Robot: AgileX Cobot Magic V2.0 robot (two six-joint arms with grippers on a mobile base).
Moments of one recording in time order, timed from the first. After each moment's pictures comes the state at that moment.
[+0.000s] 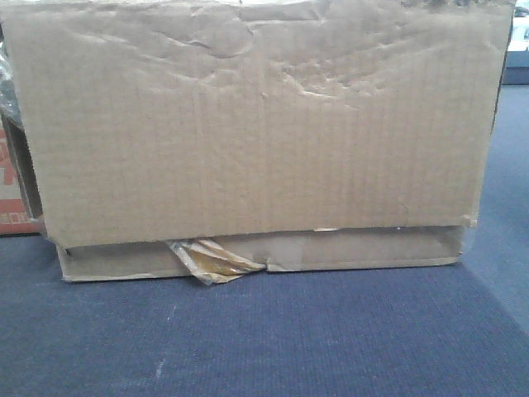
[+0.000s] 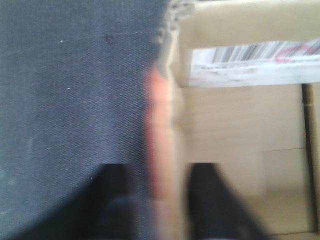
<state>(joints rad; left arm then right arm) 0.28 1.76 -1.55 -0.06 1.07 0.31 0.18 0.94 -1.10 0.11 0.56 -0.06</state>
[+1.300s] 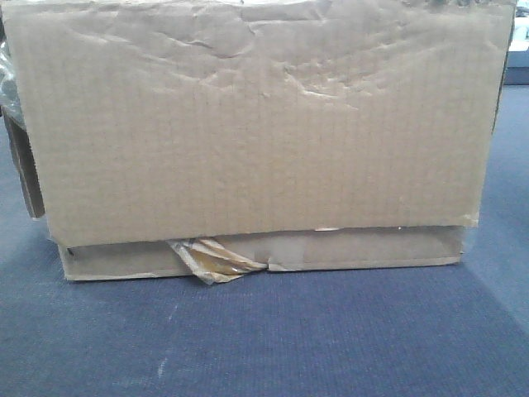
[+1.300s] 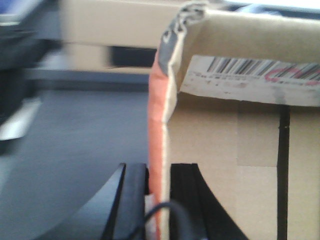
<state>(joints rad) -0.06 1.40 -1.99 -0.07 1.02 -0.08 0.20 0.94 -1.10 0.12 0.58 -0.06</state>
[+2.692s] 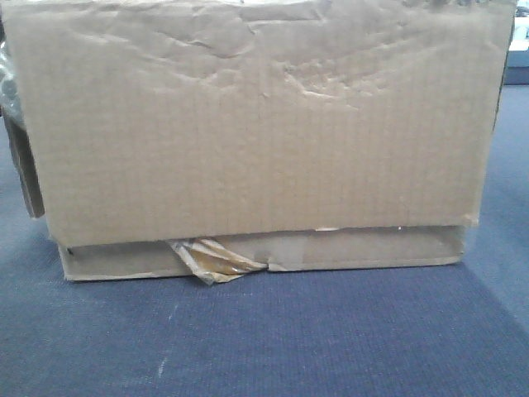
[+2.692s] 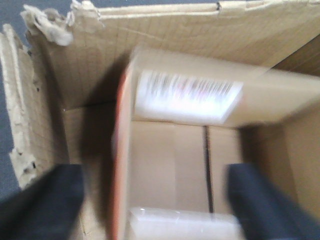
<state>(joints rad) -0.35 1.84 -1.99 0.02 1.10 -0.31 0.23 0.94 -1.10 0.12 0.58 -0.06</state>
